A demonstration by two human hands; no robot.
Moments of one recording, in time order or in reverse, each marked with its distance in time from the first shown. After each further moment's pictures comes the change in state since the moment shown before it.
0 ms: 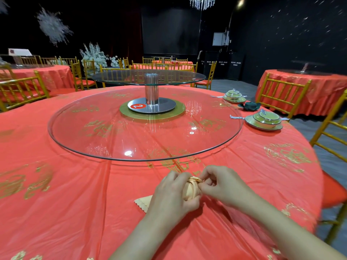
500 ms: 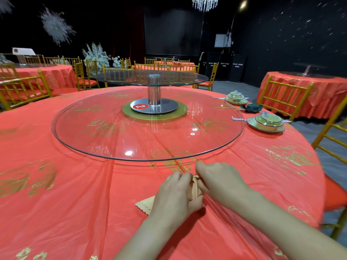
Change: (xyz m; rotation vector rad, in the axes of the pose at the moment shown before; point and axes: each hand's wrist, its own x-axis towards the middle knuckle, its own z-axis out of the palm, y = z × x) left_hand -0.001 0.003 -0.001 0.132 0.001 0.039; right_hand 0.012 -0.023 0.003 -0.729 0.081 -0.207
